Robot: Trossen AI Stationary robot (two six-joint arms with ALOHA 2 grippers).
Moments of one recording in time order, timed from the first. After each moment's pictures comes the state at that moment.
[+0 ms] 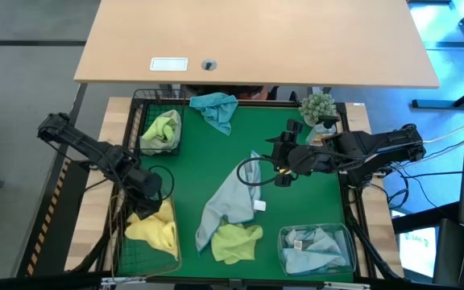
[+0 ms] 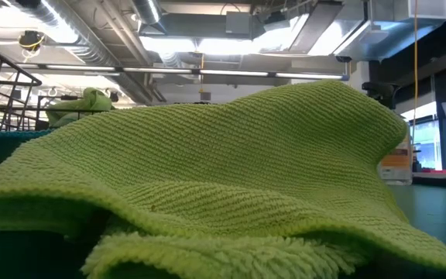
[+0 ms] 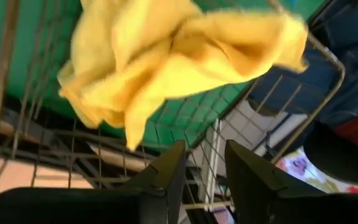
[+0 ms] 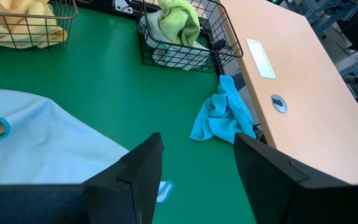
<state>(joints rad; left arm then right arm) -0.47 1.08 1.03 -1.18 0.39 -1.29 0.29 1.46 1.69 -1.01 0.61 0.00</state>
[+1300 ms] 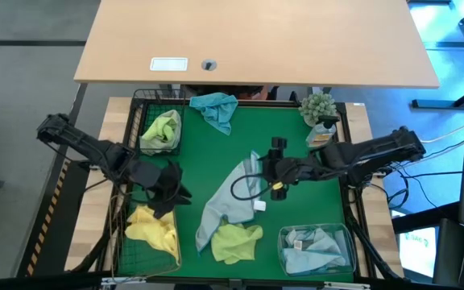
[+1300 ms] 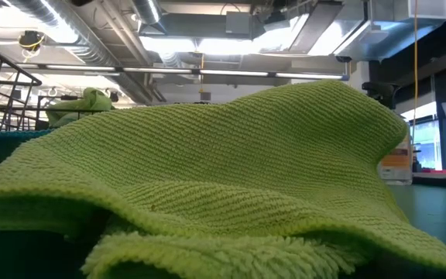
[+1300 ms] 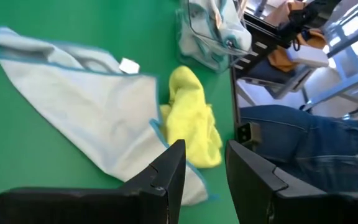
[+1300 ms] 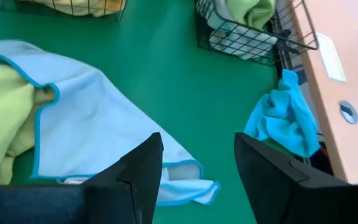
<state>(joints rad) -0.42 1.08 1.03 -0.57 -0.10 -0.64 0.29 1.46 1.45 -0.80 0.42 -0.05</state>
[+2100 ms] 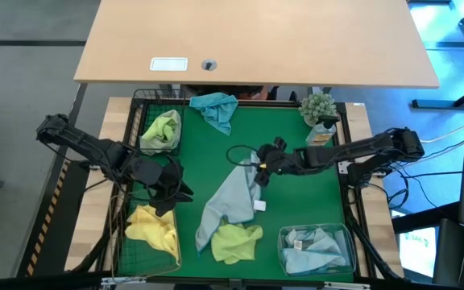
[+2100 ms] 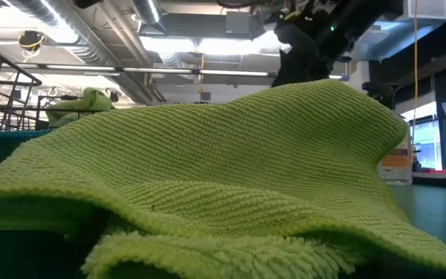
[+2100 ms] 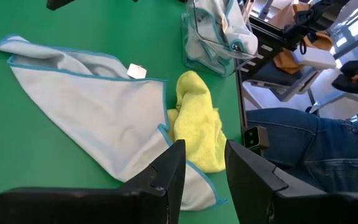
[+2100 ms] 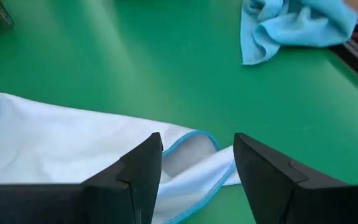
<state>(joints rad) -0.39 1.08 1.03 -0.57 -0.10 -0.62 0.10 1.46 0.96 -0.30 0.41 0.37</state>
